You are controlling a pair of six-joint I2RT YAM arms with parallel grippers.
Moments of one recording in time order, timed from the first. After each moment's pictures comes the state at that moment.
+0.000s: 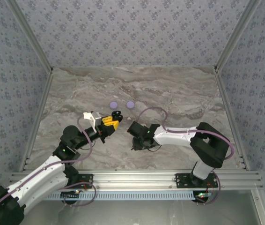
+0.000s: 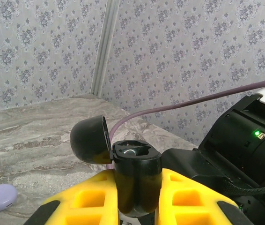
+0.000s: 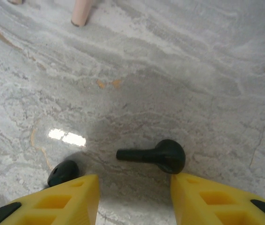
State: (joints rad) left arm -0.66 0.66 0.30 0.46 0.40 -0.31; right arm 1.01 1.65 0.91 -0.53 0.09 0.76
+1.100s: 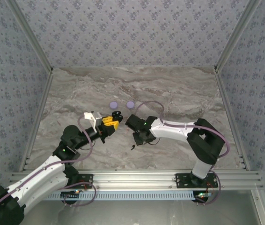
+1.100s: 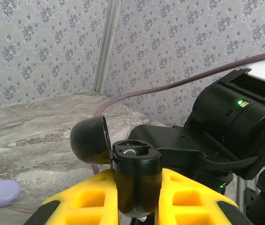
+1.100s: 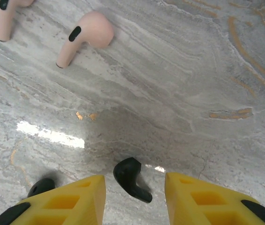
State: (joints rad) left arm -0.66 0.66 0.31 0.43 0.39 -0.30; right arm 0.96 1.73 1.07 -0.72 0.13 0.60
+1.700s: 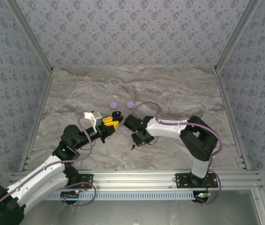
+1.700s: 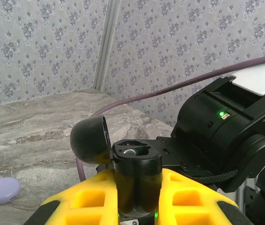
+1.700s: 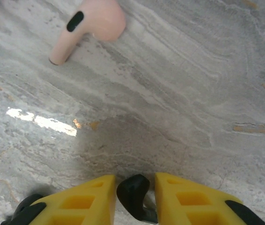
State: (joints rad) left arm -0.66 0.66 0.32 0.41 0.39 -0.30; right arm 0.96 1.80 1.10 -0.73 0.11 0.56
